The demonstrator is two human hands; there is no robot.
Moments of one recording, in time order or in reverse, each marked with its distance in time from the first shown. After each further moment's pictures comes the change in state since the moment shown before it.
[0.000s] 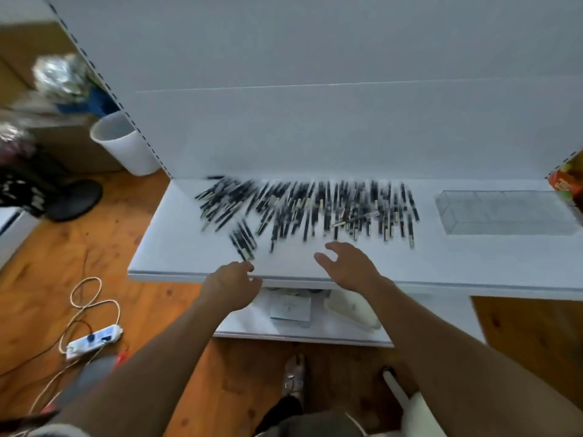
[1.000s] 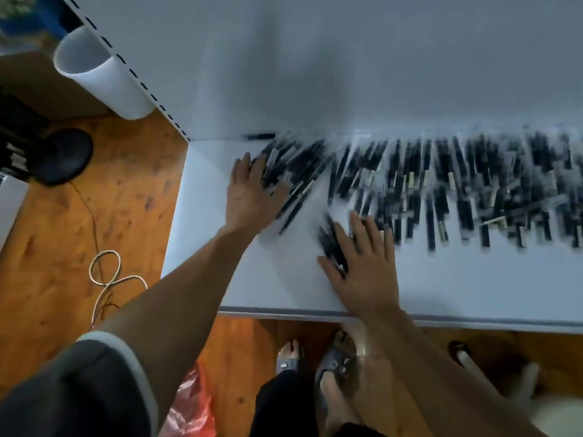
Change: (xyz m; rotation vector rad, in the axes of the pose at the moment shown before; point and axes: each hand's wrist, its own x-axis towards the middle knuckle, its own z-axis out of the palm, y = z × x) left_hand 0.291 -0.156 -0.026 -0.286 0.338 0.079; right_hand 0.182 -0.095 0.192 -0.365 0.411 -0.154
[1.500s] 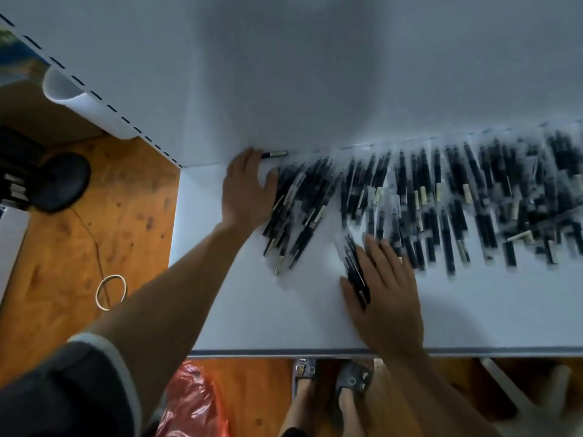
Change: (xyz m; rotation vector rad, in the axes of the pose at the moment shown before) left_hand 0.066 0.004 -0.002 -0.007 0.120 0.171; right_hand 0.000 0.005 0.011 0.145 0.296 -0.001
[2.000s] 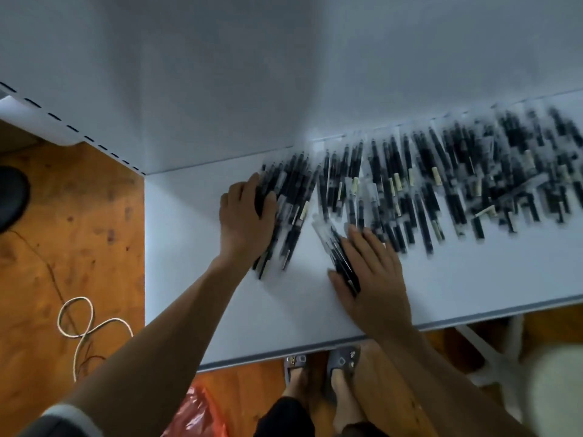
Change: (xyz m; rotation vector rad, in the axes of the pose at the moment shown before) left_hand -0.039 0.005 0.018 -0.085 -0.129 -0.008; right_hand 0.005 -0.003 0.003 -0.054 0.039 0.013
